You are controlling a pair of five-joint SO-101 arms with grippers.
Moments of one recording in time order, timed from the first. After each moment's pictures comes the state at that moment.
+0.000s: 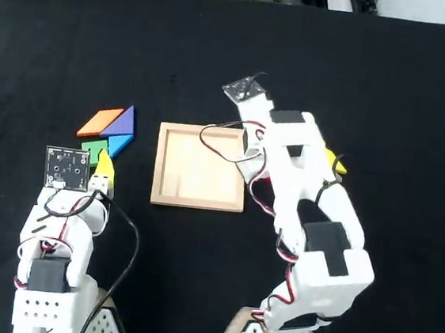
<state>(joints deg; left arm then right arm) -7.1 -103.9 96.3 41.0 -3.7 -10.5 11.6 18.5 62.8 22.8</state>
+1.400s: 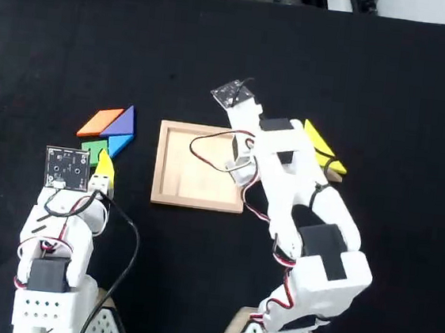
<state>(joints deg) -7.1 -103.9 96.3 41.0 -3.7 -13.5 11.6 23.0 56.7 21.9</state>
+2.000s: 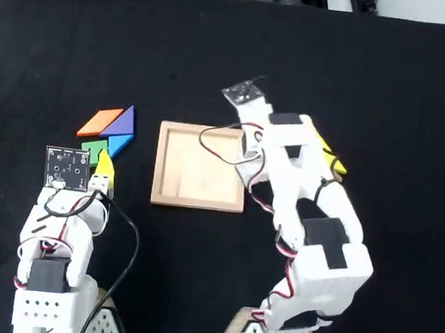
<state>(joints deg) -7.1 -103.9 96.3 41.0 -3.7 -10.2 14.1 19.3 61.8 21.9</state>
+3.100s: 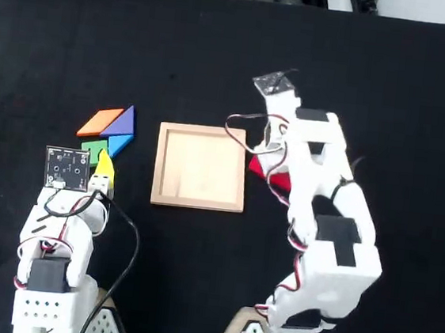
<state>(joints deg) -7.1 -103.9 96.3 41.0 -3.7 -3.2 14.9 15.9 60.5 21.8</state>
